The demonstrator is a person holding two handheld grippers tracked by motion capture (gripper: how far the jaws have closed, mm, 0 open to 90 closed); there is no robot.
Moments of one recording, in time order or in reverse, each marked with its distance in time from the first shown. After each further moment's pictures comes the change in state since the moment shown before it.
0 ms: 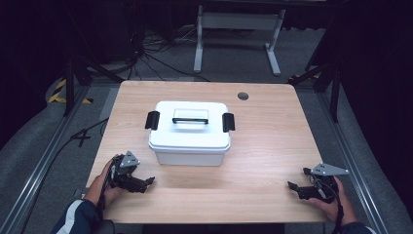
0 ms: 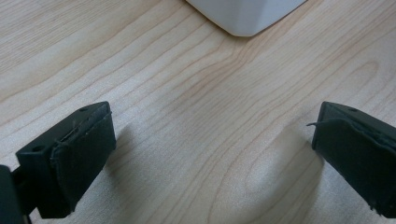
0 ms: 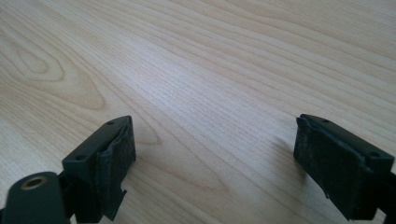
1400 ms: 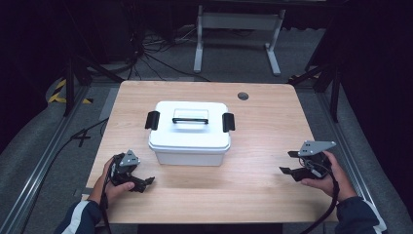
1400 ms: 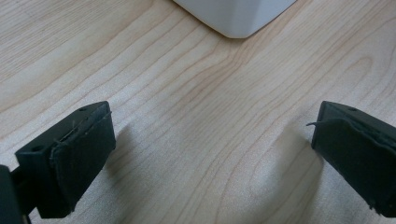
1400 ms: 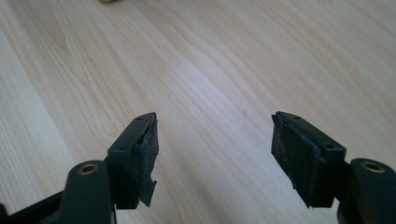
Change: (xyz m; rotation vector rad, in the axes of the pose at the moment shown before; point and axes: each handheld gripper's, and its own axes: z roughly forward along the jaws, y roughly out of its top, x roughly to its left) left arm 0.005 0.002 0.002 0.004 -0.043 0.045; right arm 0.016 0.100 -0.008 0.068 0.146 -0.314
